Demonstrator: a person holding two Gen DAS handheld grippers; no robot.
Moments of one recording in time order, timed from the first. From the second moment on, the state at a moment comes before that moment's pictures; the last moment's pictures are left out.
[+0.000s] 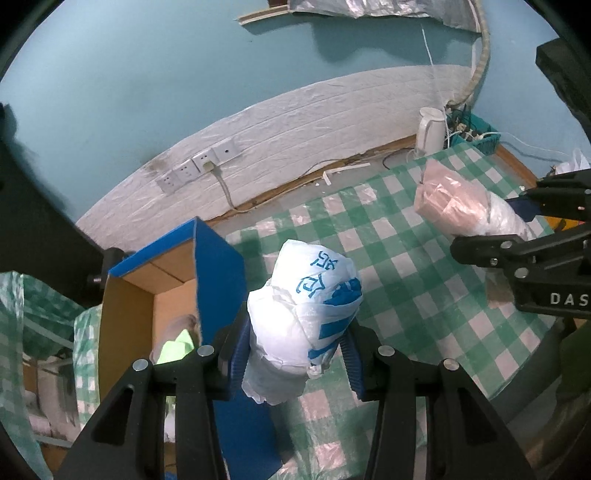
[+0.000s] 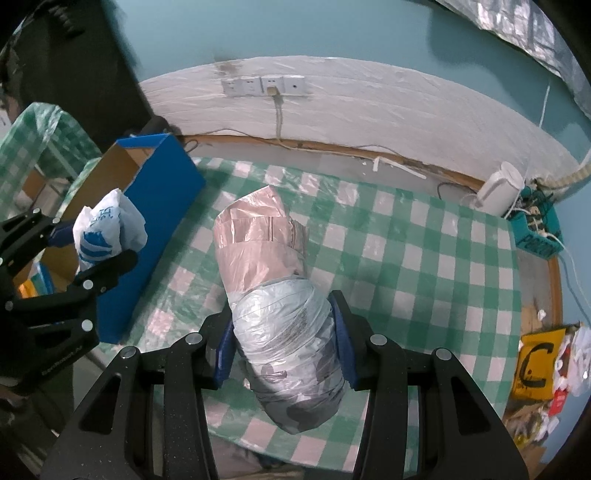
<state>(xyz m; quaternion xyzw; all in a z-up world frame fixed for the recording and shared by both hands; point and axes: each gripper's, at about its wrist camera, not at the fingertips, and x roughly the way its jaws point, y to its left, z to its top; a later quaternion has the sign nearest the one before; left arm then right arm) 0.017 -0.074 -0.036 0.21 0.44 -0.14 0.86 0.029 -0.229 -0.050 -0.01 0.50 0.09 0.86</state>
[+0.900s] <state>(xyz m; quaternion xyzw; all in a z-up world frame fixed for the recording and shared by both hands) 0.018 0.026 -0.016 0.15 0.44 -0.06 0.88 0.054 -0.108 -0.028 -0.06 0.49 0.18 0.85</state>
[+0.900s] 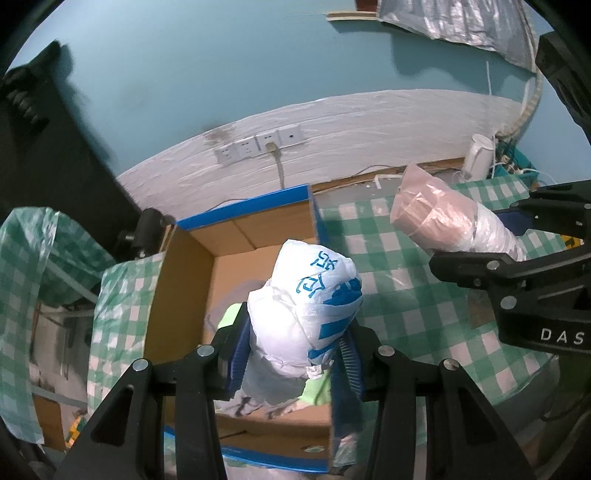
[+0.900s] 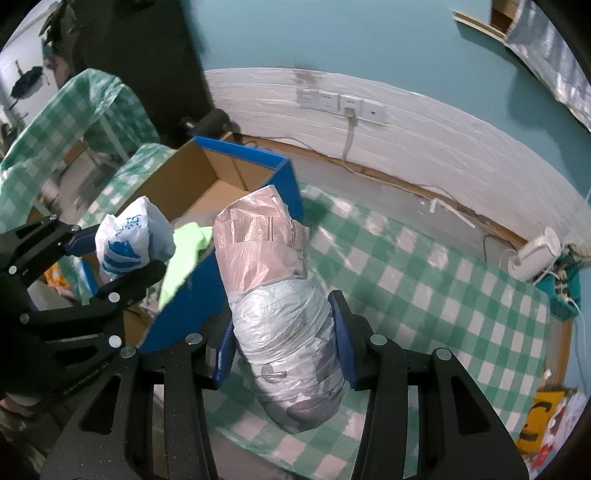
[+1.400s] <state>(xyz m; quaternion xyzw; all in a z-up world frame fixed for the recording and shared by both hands) 0.028 0.096 -0.024 0.10 0.46 -0.01 0.88 0.068 -0.038 -0.031 -0.09 0.49 0.22 0.84</state>
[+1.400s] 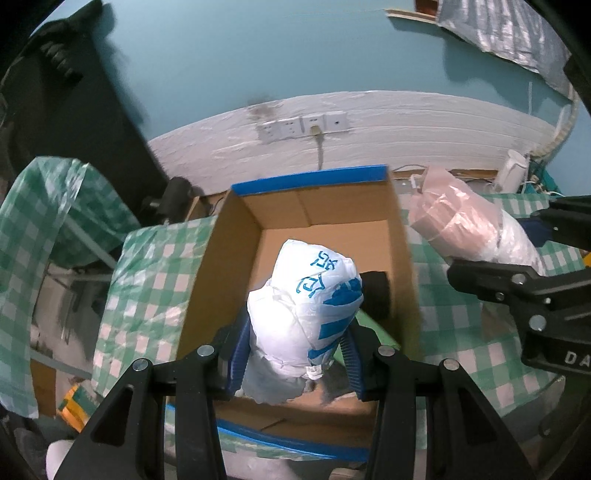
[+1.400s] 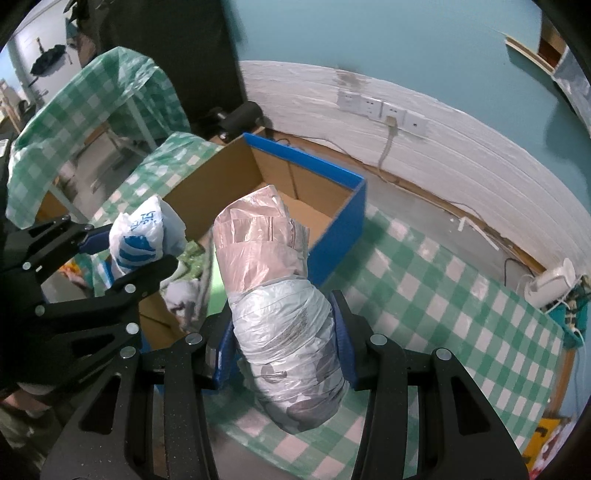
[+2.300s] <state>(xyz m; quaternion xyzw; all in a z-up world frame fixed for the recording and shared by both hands) 0.039 0.161 -0.066 0.05 0.52 0.05 0.85 0.094 0.038 -0.065 -0.10 0.51 0.23 0.82</state>
